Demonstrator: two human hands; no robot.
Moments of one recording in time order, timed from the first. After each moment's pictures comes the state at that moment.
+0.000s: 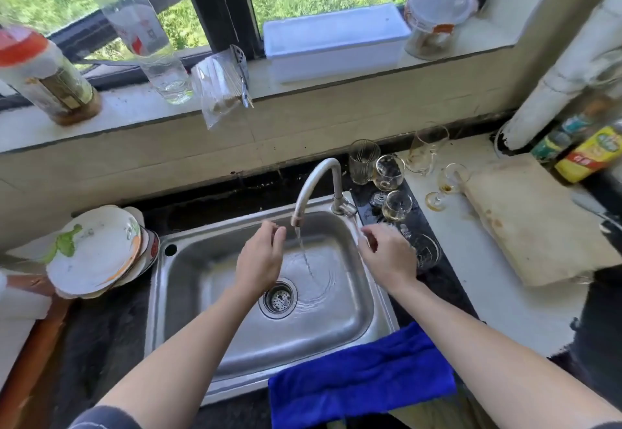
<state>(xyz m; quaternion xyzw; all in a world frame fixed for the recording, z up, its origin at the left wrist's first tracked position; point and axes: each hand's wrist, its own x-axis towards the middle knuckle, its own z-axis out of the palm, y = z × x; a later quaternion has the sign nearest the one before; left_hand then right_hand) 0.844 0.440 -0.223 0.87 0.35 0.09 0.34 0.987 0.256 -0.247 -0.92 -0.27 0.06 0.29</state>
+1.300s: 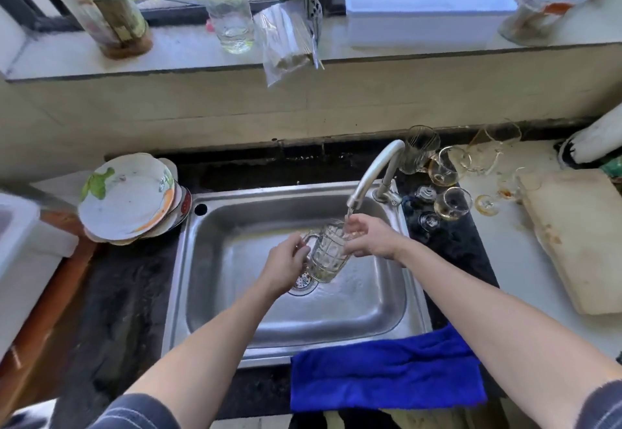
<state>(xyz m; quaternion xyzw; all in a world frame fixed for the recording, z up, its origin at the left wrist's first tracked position) 0.793 0.462 -0.302 0.75 0.43 0.01 0.50 0.977 0.354 -0.270 -0.73 -0.24 0.55 0.32</state>
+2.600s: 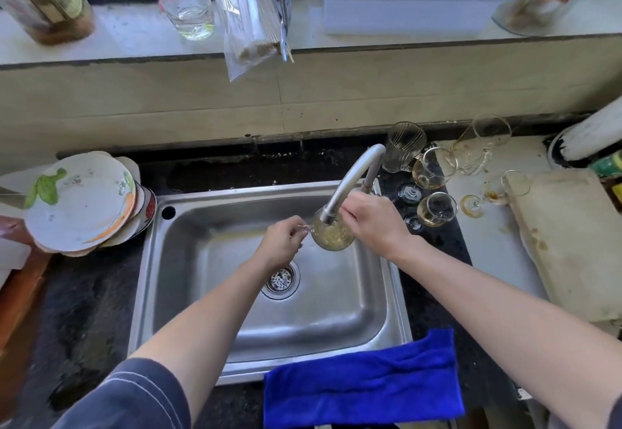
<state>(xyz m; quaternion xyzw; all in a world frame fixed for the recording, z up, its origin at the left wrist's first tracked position) 0.861 0.484 -0.302 0.78 0.39 -0.04 0.49 1.016 0.359 -0.247 -0.79 -0.57 0.10 0.20</state>
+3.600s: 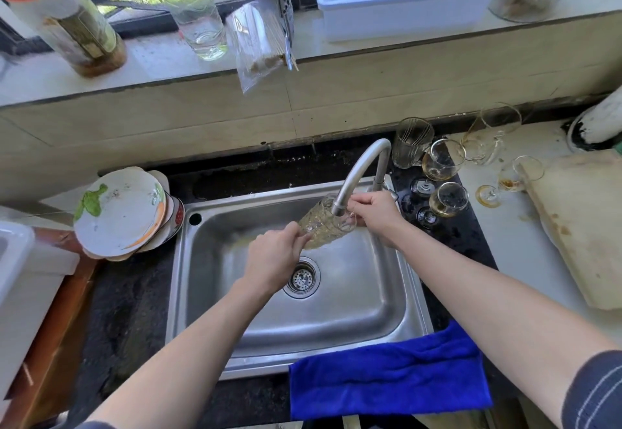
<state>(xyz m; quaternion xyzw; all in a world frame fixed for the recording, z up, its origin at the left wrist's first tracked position) 0.818 0.466 -0.243 0.92 0.35 0.00 0.16 1.009 0.373 -0.273 -0.71 -0.14 0.43 0.54</state>
